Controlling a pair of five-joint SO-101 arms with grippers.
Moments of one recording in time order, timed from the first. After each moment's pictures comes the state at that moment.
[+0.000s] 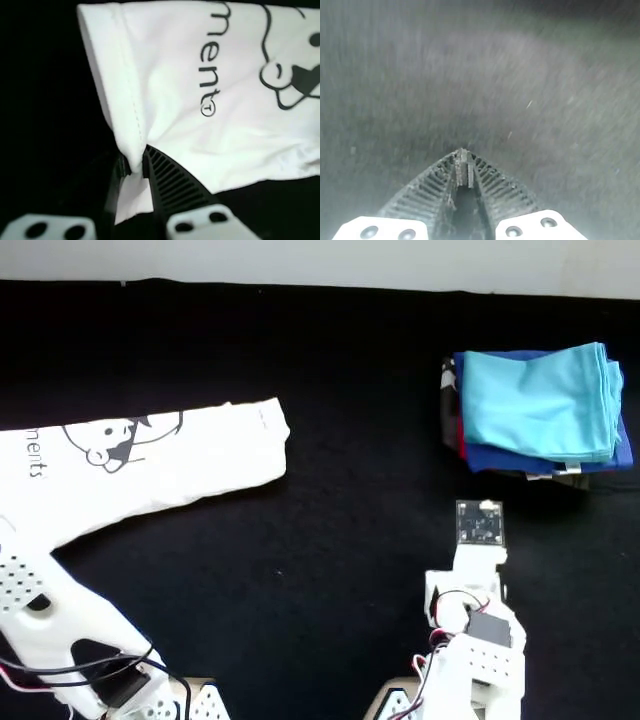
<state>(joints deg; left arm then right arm) -49.2 44.1 -57.2 97.7 -23.1 9.8 -72.6 95.6 39.7 14.5</state>
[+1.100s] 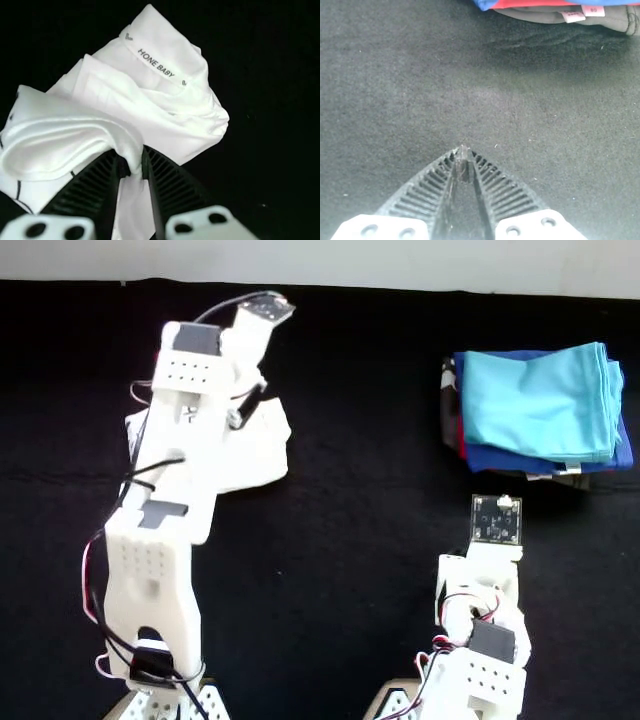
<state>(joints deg) 1.5 37.8 -42.6 87.0 -23.1 12.5 -84.0 96.1 41.1 14.5</state>
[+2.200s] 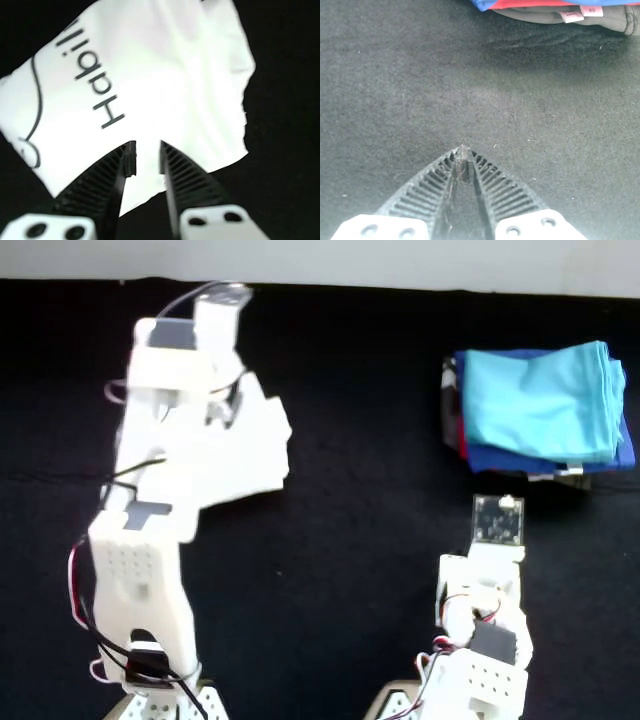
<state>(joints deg) -3.4 35.2 -42.5 90.9 -8.7 12.7 -84.1 96.1 41.1 14.5</state>
